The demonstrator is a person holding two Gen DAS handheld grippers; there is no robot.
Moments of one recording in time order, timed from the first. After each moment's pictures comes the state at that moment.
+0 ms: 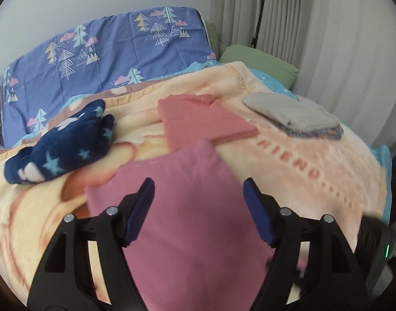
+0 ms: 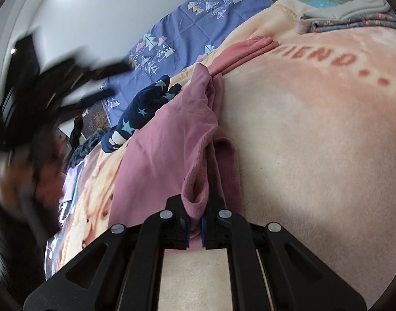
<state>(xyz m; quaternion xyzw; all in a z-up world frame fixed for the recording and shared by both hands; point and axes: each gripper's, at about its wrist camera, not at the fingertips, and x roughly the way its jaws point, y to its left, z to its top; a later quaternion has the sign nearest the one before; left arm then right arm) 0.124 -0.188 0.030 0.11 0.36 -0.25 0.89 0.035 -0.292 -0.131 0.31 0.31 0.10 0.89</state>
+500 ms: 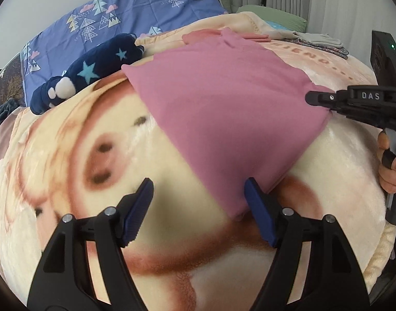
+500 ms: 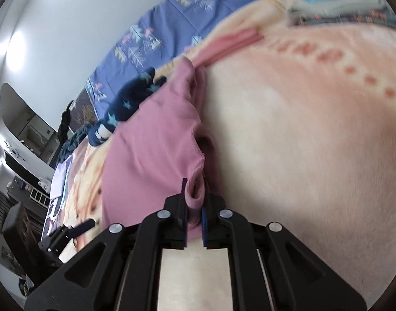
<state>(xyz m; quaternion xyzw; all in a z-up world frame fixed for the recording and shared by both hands) 0.016 -0.101 -0.059 0.15 0.42 -0.20 0.87 0.037 -0.302 -0.131 0.30 0.35 0.07 0.88</state>
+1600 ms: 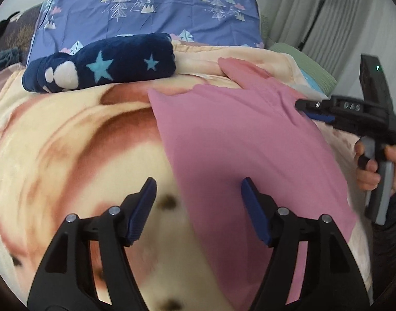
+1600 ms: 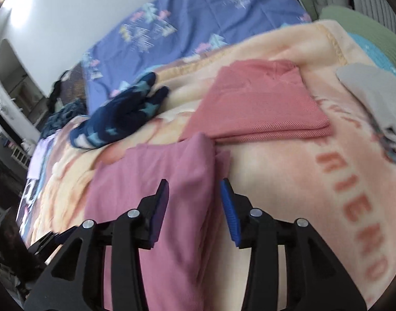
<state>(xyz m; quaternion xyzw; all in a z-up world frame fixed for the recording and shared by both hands) 0.142 -0.077 -0.055 -0.03 0.43 -0.17 0.89 0.224 -0.312 -0.084 0.18 0.40 0.09 0.90</state>
